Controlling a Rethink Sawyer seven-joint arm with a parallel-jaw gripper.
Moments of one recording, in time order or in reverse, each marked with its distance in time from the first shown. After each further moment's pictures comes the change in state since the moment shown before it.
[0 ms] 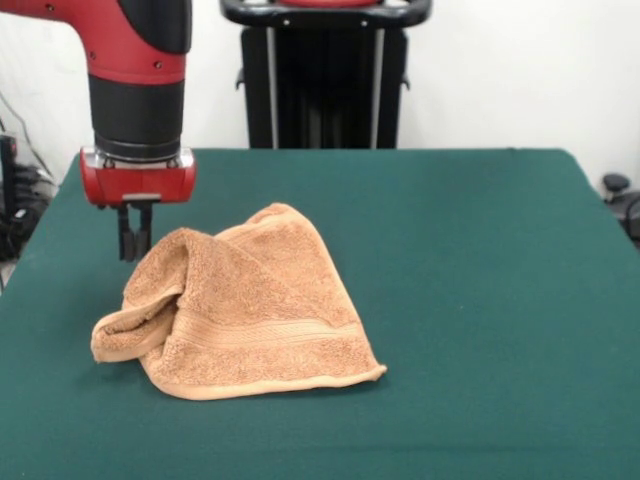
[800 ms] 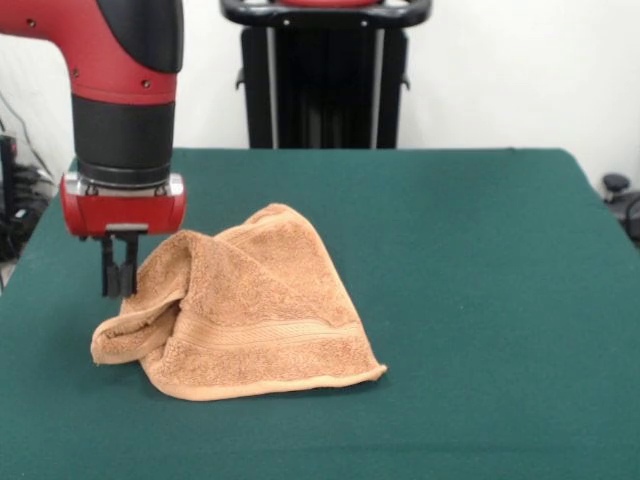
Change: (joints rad) arm 0.011 0.044 0.036 -0.117 0.011 0.005 0.000
